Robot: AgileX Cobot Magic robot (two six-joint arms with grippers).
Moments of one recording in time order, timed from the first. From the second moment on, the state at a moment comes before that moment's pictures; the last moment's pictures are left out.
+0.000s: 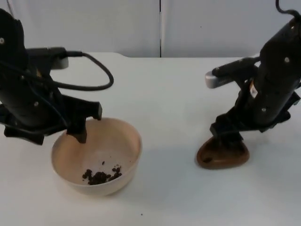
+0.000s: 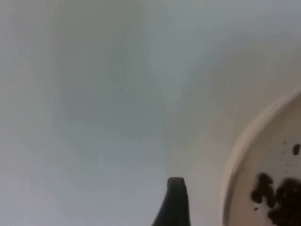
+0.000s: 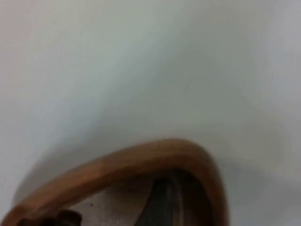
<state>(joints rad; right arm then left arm) 0.52 2.06 -1.21 -0.37 0.50 0.37 -0.36 1.73 -0.86 0.11 0.43 -0.47</state>
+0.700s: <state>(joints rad) 0.52 1.60 -1.21 -0.28 0.69 0.30 -0.36 1.26 -0.86 0.12 0.52 -0.45</state>
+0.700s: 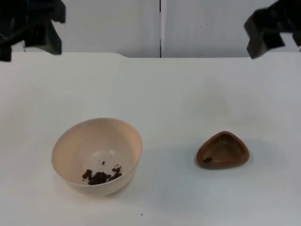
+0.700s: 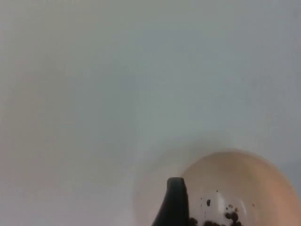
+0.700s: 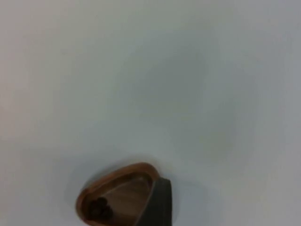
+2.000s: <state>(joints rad) 0.52 0.62 -0.70 -0.20 0.74 0.25 -0.36 0.62 -0.82 -0.02 0.80 -0.14</state>
